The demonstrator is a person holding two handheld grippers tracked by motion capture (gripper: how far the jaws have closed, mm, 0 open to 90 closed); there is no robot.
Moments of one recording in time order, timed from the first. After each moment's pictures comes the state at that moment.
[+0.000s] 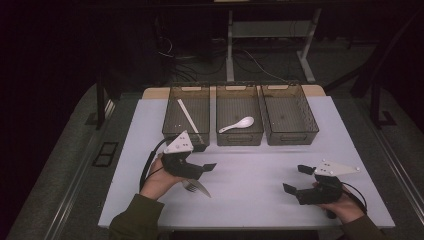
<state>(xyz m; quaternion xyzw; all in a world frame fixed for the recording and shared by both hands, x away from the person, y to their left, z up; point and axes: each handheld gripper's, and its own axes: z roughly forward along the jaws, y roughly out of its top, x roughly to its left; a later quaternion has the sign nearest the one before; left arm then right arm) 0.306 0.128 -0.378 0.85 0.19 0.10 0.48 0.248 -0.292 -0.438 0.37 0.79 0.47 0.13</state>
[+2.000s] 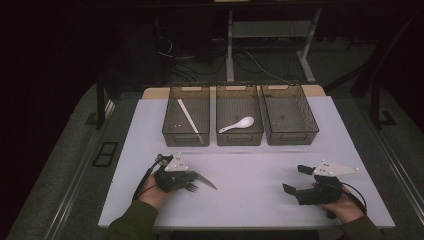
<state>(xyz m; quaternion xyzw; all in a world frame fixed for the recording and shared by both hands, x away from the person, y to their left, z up) 0.300 0.154 -0.446 0.90 0.22 0.10 0.37 0.248 -0.291 -0.438 0.37 0.79 0.47 0.14</state>
